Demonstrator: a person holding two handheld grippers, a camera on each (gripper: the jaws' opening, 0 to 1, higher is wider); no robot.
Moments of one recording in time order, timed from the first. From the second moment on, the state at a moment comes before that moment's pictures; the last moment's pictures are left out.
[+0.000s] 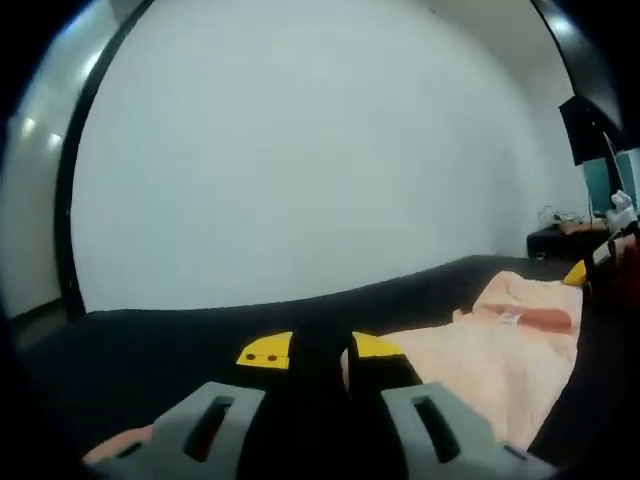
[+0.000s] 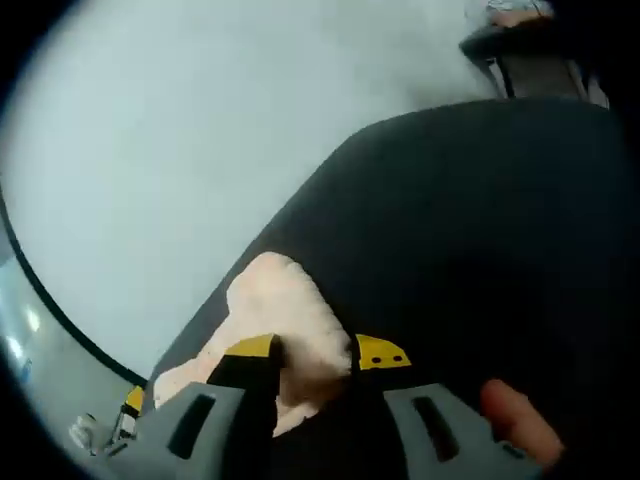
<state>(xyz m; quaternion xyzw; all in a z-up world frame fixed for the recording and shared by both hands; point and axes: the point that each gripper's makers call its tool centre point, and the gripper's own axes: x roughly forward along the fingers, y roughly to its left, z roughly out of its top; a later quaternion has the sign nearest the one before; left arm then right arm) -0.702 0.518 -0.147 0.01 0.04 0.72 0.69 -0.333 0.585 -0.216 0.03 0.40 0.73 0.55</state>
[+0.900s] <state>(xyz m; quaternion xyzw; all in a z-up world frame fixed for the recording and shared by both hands) -0.740 0.506 -0.148 -0.07 -0.07 0.74 0.66 -0.511 0.515 -0.078 0.06 0.11 0.88 0.46</state>
